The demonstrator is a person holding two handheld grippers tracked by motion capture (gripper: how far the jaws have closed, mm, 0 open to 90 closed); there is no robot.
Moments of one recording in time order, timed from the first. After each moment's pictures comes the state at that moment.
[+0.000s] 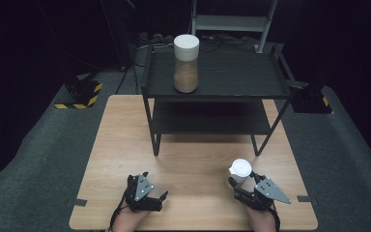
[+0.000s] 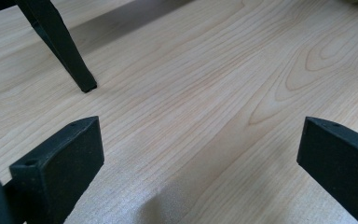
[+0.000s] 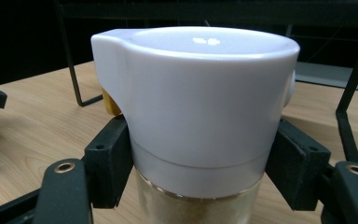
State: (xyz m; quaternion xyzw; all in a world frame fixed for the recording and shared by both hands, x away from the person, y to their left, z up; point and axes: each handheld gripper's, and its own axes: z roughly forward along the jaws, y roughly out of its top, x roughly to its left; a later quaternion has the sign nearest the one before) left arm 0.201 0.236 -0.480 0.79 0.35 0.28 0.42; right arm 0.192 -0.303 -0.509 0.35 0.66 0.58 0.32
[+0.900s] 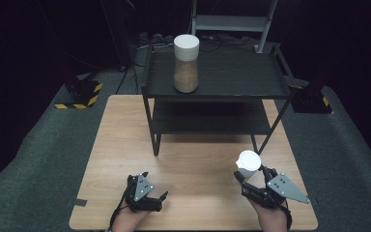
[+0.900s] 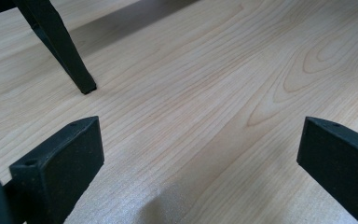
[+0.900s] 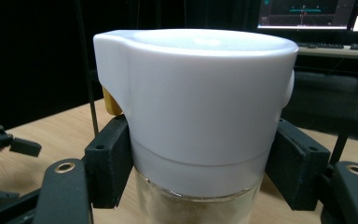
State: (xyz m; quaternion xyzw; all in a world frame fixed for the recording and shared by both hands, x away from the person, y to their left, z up) left arm 0.200 0.238 -0.482 0.79 0.34 0.28 0.42; right arm 0.179 -0.312 -0.451 0.32 0.64 0.61 0.32
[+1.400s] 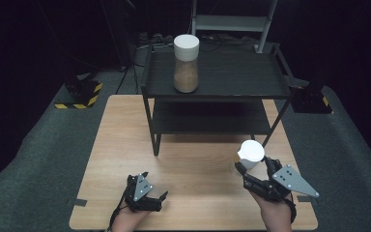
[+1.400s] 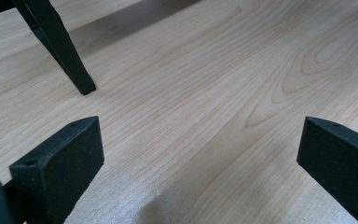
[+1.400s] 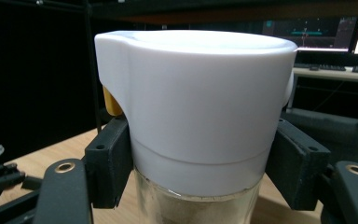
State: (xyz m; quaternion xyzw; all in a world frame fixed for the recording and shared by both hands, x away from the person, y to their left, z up) left arm 0.201 0.240 -0.482 0.79 0.34 0.27 0.43; right arm 0.182 -0.310 -0.416 0.31 0.63 0.63 0.33
